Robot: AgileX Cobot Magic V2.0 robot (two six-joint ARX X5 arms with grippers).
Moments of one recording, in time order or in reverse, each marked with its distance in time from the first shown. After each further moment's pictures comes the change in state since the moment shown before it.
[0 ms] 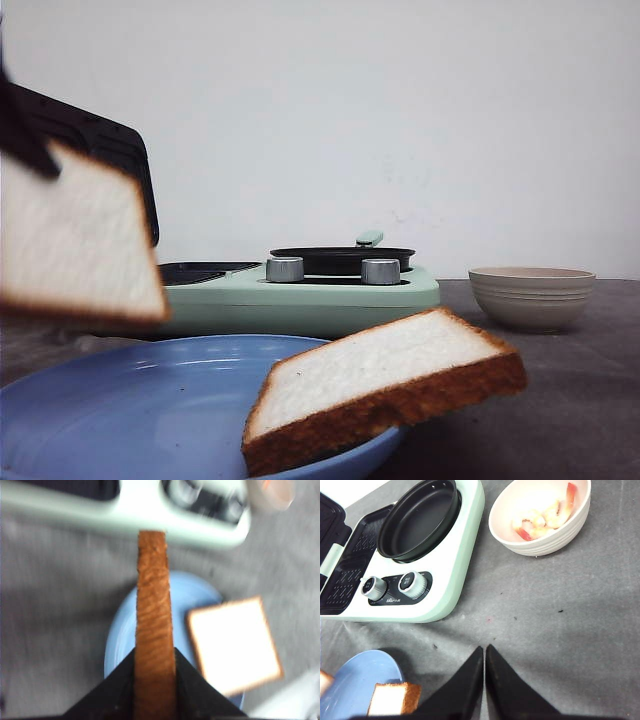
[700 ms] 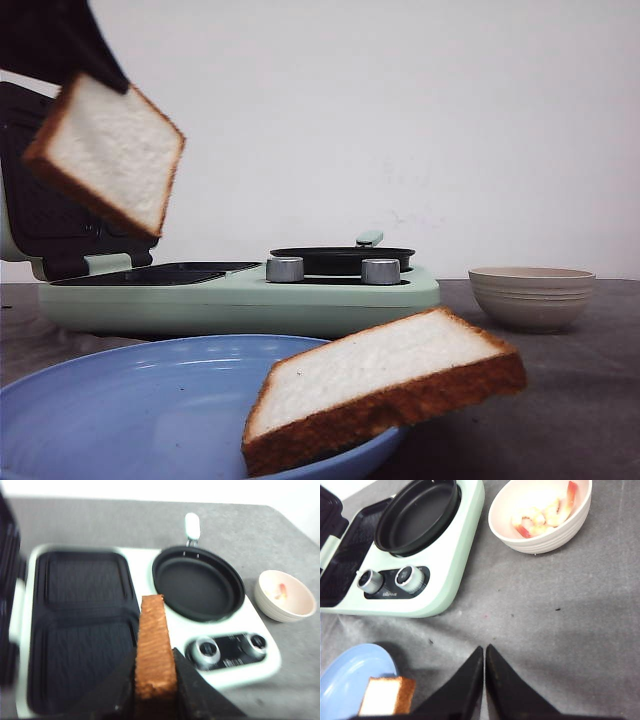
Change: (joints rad) left arm 0.000 0.252 0.211 0.330 -0.238 0.258; right arm 0.000 0.000 0.000 -0.015 0.001 -0.042
